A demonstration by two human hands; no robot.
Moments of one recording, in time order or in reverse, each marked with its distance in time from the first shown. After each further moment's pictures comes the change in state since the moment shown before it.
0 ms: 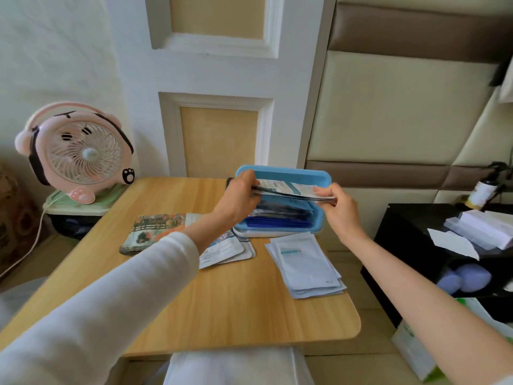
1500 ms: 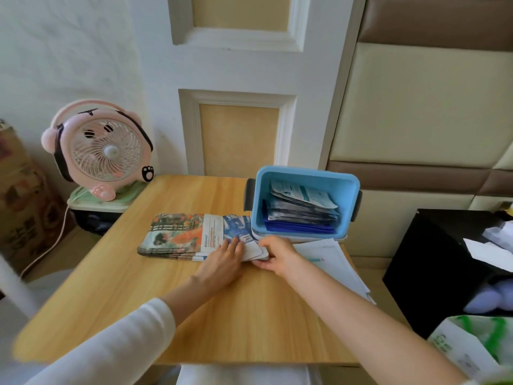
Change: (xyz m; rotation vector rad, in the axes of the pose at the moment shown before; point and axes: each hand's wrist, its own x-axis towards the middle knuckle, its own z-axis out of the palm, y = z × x) left_hand -0.098 -0.092 0.027 0.744 -0.393 0.074; right_hand -0.046 -0.046 0.153 0.725 -0.325 1.086
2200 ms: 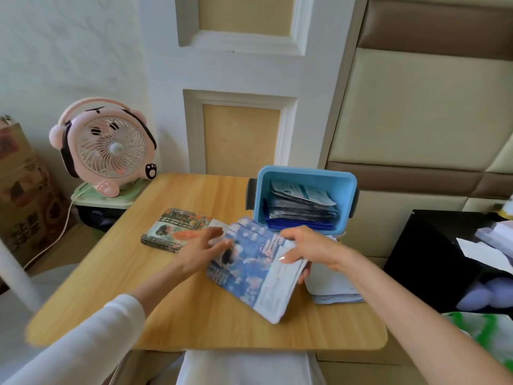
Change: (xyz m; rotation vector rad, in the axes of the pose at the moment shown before) left_hand -0.036 -0.040 -0.027 -1.047 -0.005 -0.346; right_hand -0.089 -0.046 -0.051 -1.058 -0.367 -0.316
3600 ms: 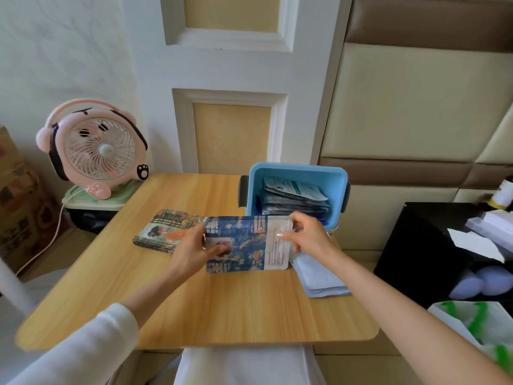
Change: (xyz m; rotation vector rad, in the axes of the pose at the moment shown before) left_hand -0.007 0.014 0.011 0.036 0.222 0.152; right_hand 0.030 0.047 -0.003 0.099 0.463 -0.190
